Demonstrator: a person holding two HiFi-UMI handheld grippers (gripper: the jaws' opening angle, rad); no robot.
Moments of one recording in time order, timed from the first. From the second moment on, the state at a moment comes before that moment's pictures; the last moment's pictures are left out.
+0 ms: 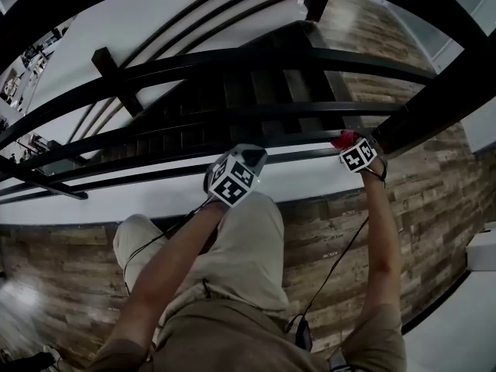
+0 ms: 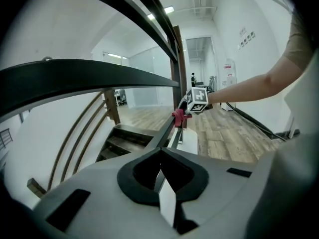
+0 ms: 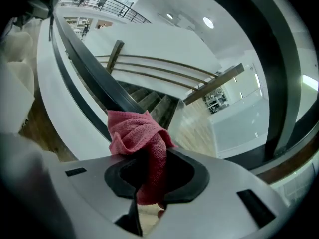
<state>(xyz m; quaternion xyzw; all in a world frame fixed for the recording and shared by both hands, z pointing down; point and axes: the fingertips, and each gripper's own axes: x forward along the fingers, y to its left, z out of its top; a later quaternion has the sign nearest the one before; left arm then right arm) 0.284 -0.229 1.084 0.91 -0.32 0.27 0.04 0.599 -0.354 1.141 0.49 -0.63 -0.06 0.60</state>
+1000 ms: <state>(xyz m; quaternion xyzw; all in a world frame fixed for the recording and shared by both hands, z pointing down) -0.185 -0.064 1.102 0.76 -0.61 0.22 0.07 -0.036 -0.116 1.169 0.12 -0.86 -0.06 0.49</state>
